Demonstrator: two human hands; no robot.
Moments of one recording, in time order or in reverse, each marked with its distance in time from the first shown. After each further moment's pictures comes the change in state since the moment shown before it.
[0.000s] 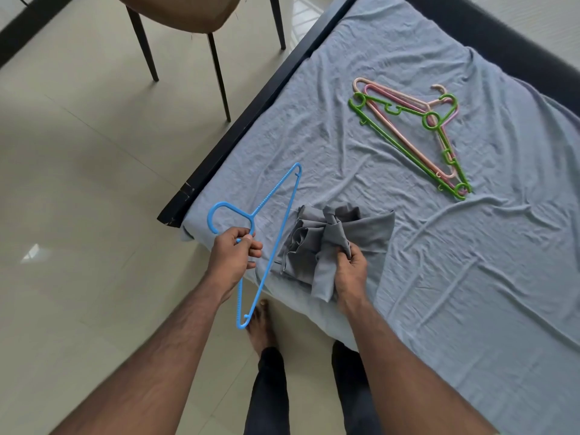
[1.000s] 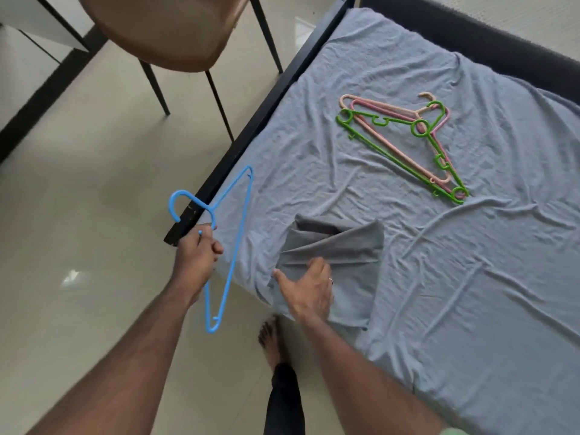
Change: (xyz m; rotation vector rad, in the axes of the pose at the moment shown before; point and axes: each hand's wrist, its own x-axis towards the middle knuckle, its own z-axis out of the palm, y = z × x) left_hand -0.005 0.052 -0.024 0.127 0.206 0.120; right_hand -0.057 -0.039 0.039 -0.731 -0.003 -0.063
